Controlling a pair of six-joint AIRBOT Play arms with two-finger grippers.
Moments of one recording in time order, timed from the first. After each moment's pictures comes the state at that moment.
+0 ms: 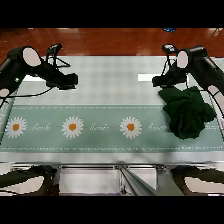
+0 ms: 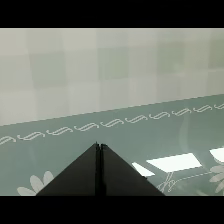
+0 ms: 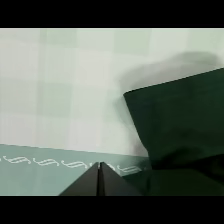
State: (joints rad) left arm -0.19 -1.40 1.33 1.31 -1.21 -1.66; right arm 0.23 -1.47 1.41 -1.68 1.24 1.74
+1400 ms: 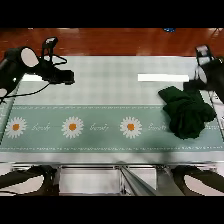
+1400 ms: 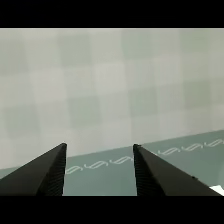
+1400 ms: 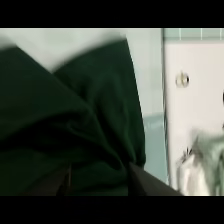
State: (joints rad) left arm -0.17 -1.38 1.31 1.39 -1.10 -1.56; right arm 0.07 -1.24 1.11 -2.12 1.20 1.91
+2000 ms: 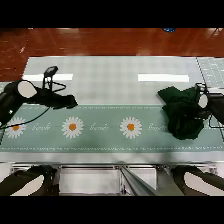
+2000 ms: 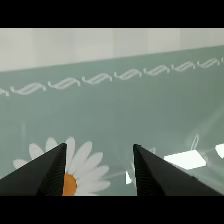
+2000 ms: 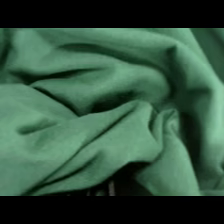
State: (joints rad) left arm -0.14 -1.13 0.89 1.21 -1.00 -1.53; right arm -0.13 -1.27 0.74 -1.68 0.91 1.84
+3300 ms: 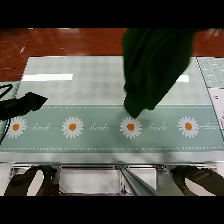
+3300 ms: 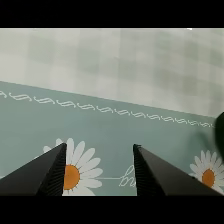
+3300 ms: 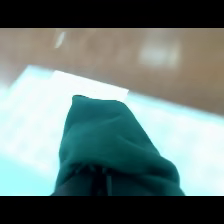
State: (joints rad) left arm 0.25 -0.61 0.73 1.00 -1.09 -1.43; right arm 0.35 -1.15 1.77 -1.22 1.19 1.56
